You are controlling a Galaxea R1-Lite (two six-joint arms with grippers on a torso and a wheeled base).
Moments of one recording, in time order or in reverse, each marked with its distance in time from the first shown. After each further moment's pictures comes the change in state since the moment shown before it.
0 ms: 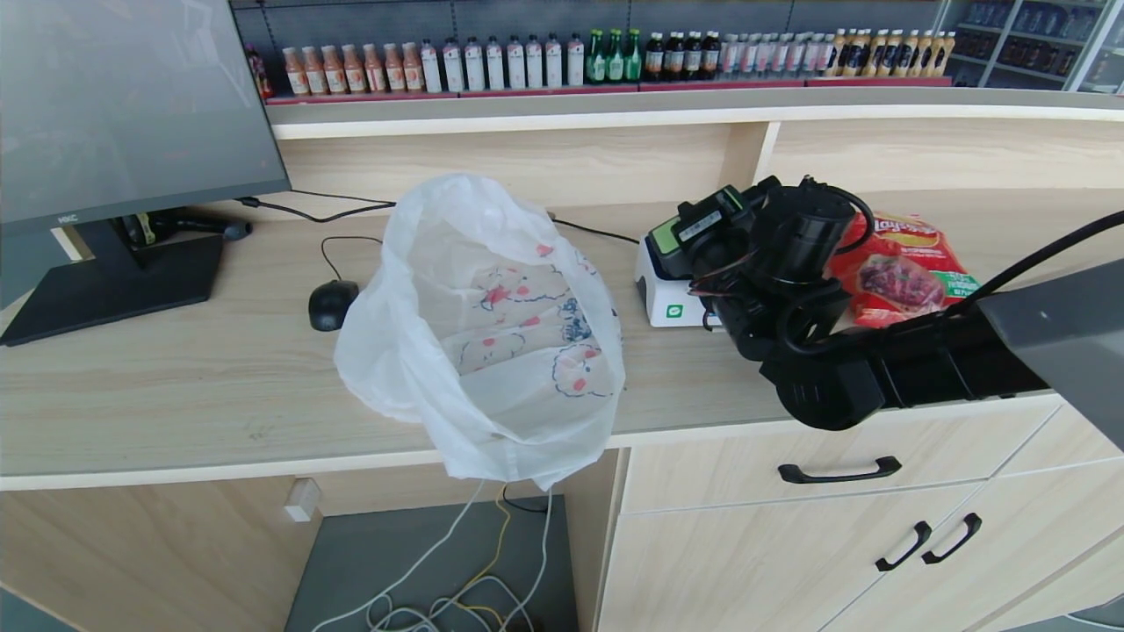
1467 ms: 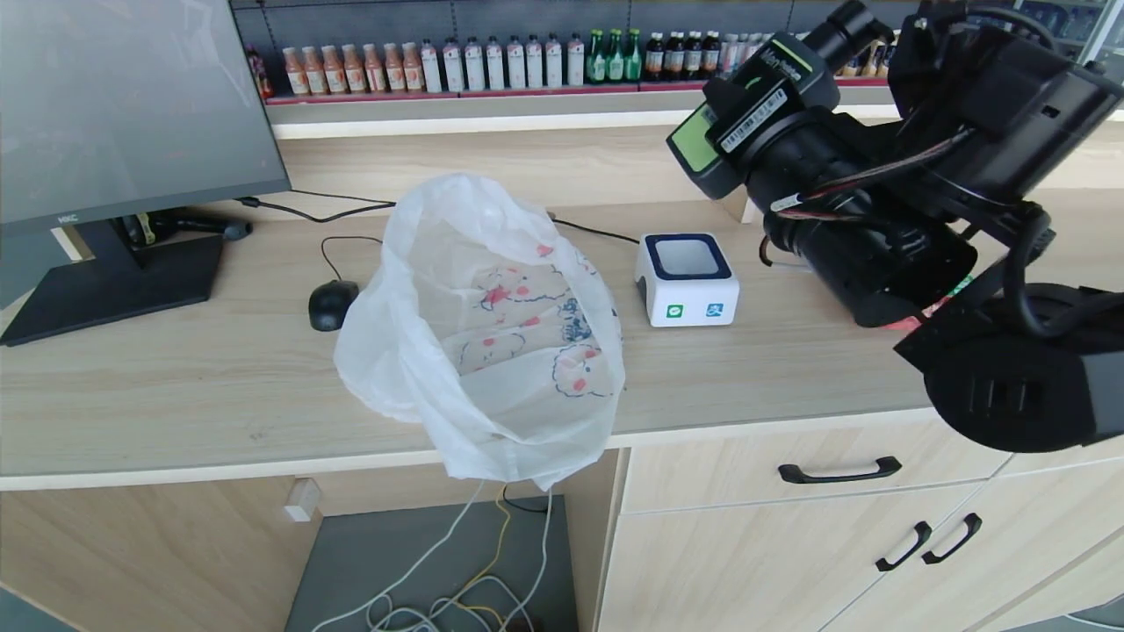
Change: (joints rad) left arm -0.002 0.000 0.000 0.000 0.000 0.000; right arm 0.145 -0.328 0.142 -0.030 0.030 -0.384
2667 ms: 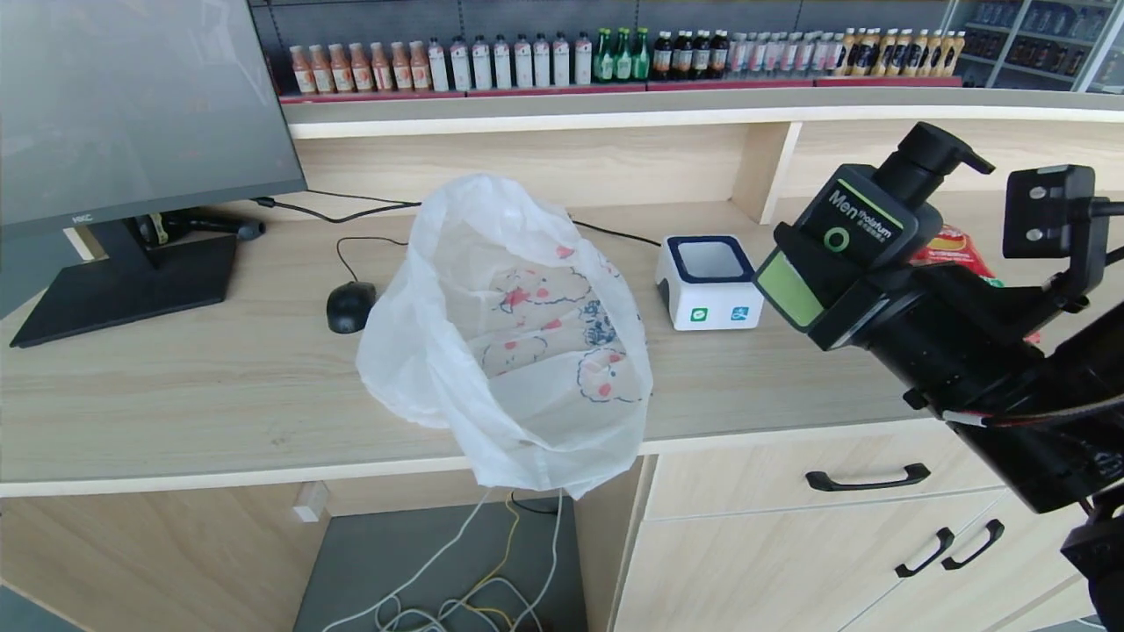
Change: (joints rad) left arm 0.000 0.000 0.000 0.002 0.000 -0.003; right arm -0.121 -0.188 0.661 -0.433 0.302 -0.431
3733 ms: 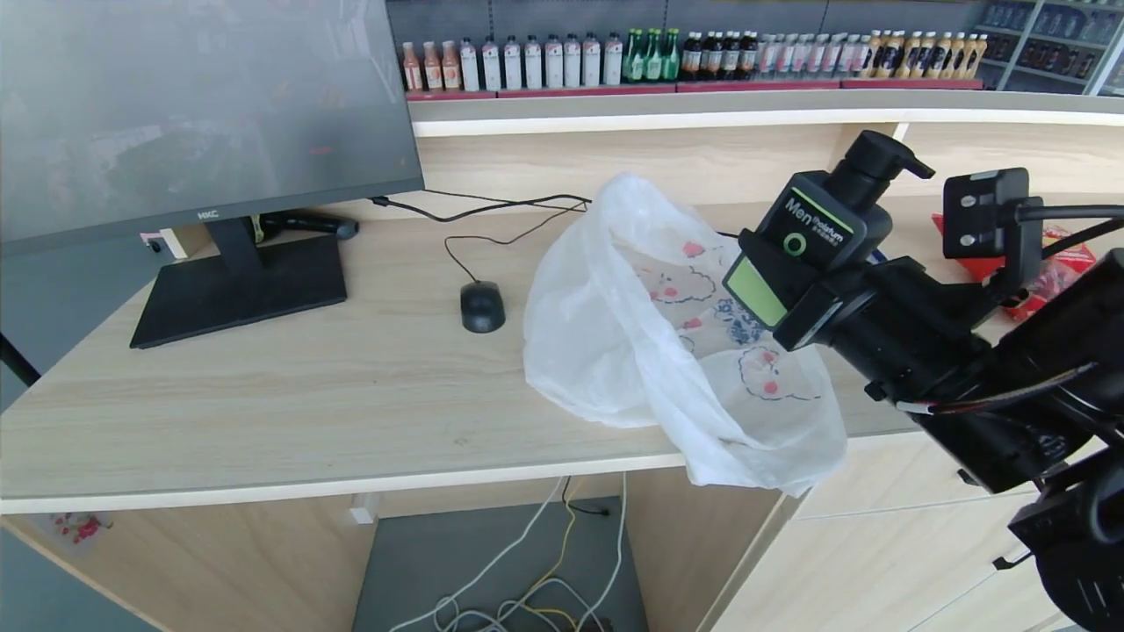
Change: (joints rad) left arm 0.001 0.000 0.000 -0.002 0.000 -0.005; right arm -0.004 0.079 -0.067 0.000 0.068 -0.037
